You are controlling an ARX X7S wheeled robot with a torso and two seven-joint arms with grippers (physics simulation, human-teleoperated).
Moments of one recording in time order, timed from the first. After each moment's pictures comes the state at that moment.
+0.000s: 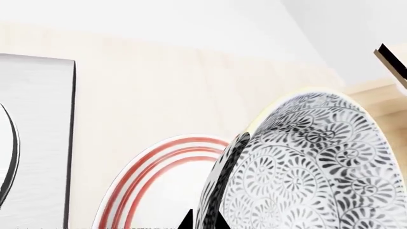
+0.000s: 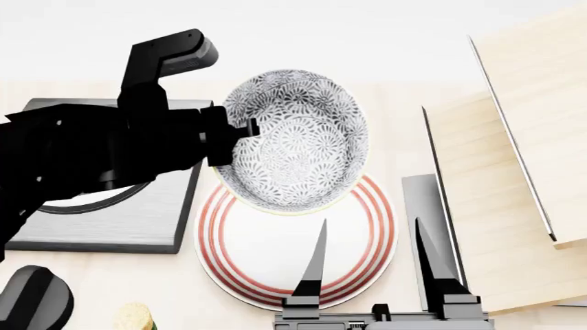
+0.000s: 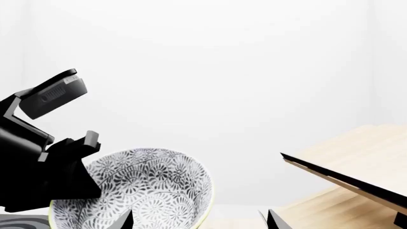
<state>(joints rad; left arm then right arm) -1.58 0.00 1.93 -1.31 -2.24 -0.47 0.07 0.26 0.36 -0.53 -0.03 0.20 -0.33 0.50</state>
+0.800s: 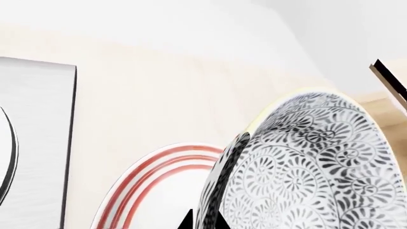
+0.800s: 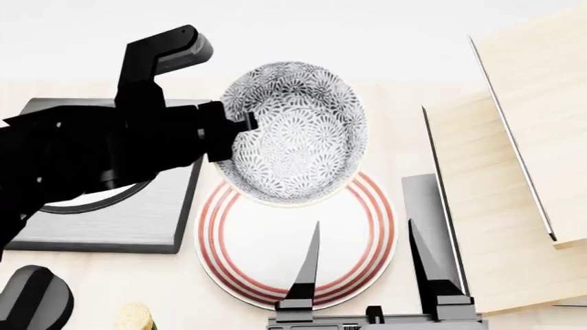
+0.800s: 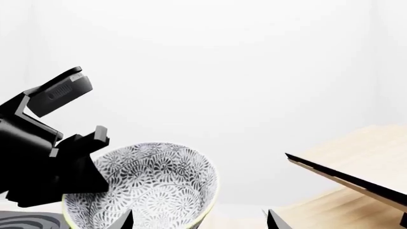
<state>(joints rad) -1.58 0.00 2.03 -1.30 -2.37 -0.42 0.08 0.26 0.36 -0.55 -0.04 0.19 -0.32 0.51</state>
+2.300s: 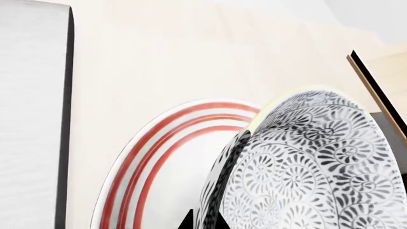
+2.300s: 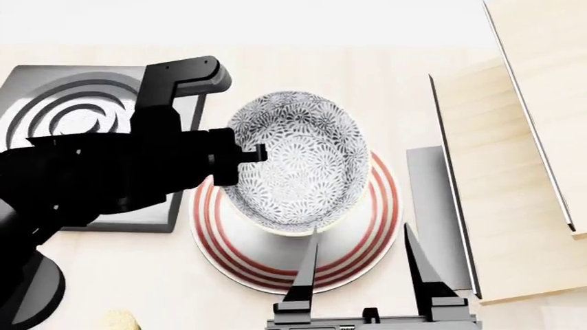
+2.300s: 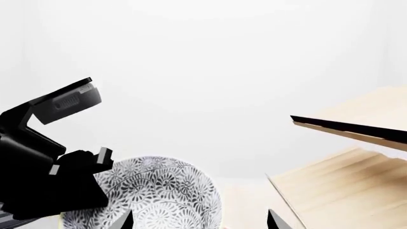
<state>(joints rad) -1.51 0.00 1.70 -1.26 -1.97 -0.44 0.01 0.27 0.35 -0.56 0.01 0.19 -0.34 0.51</state>
